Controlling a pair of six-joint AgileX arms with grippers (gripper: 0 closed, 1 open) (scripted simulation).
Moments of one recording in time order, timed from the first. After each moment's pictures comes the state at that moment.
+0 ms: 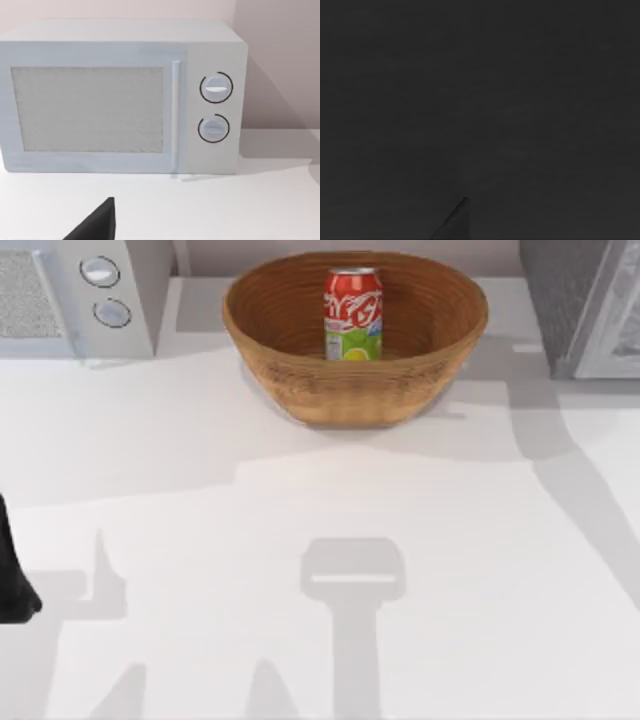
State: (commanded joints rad) left arm 0.00 0.00 0.00 0.00 0.00 0.00; right arm 0.39 1.33 1.77 -0.43 0.44 0.01
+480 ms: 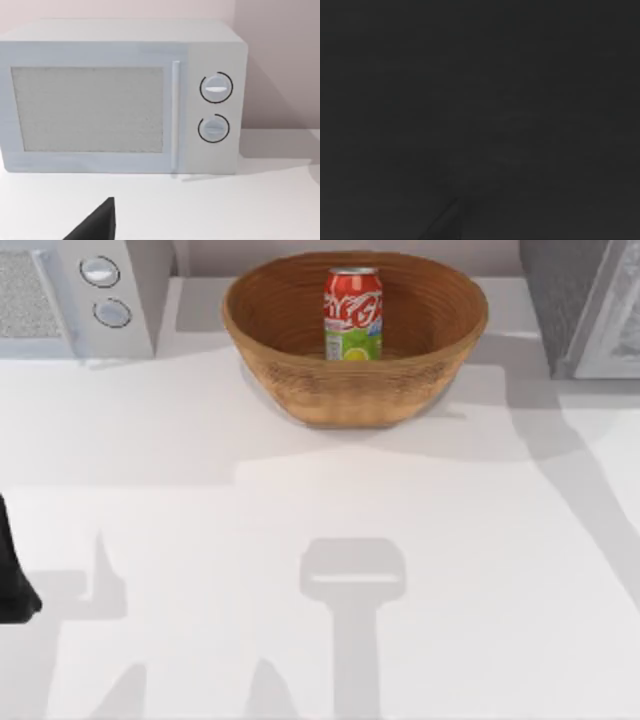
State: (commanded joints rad) left arm 0.00 0.00 0.00 0.00 0.00 0.00; right arm 0.34 1.40 1.82 -0.40 0.39 0.01
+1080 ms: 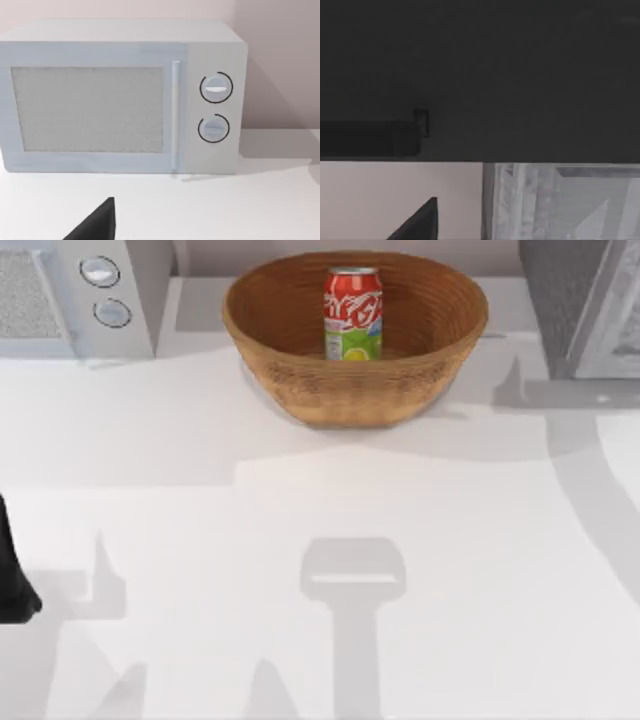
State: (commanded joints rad) left arm 0.00 0.00 0.00 0.00 0.00 0.00; right arm 0.27 1.09 1.38 -0.32 0.31 0.00
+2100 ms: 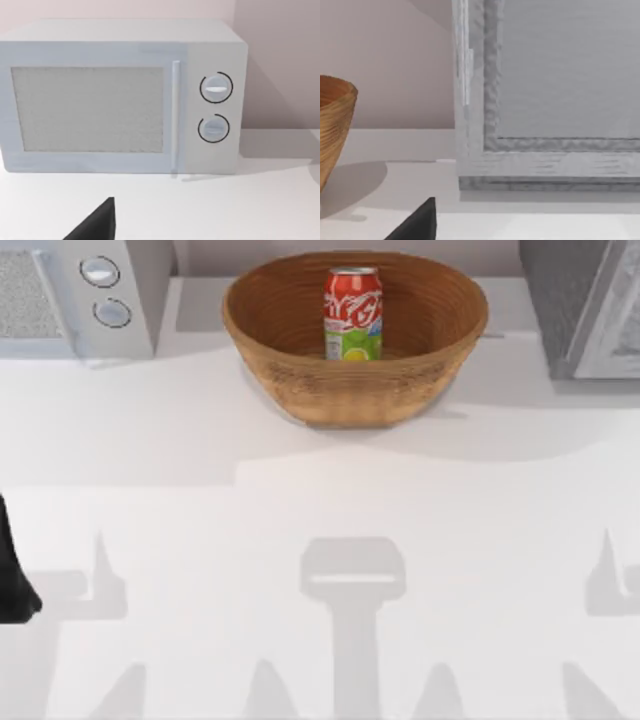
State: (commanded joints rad) left arm 0.00 0.00 0.00 0.00 0.00 0.00; right arm 0.01 0.04 0.04 -0.01 0.01 0.00
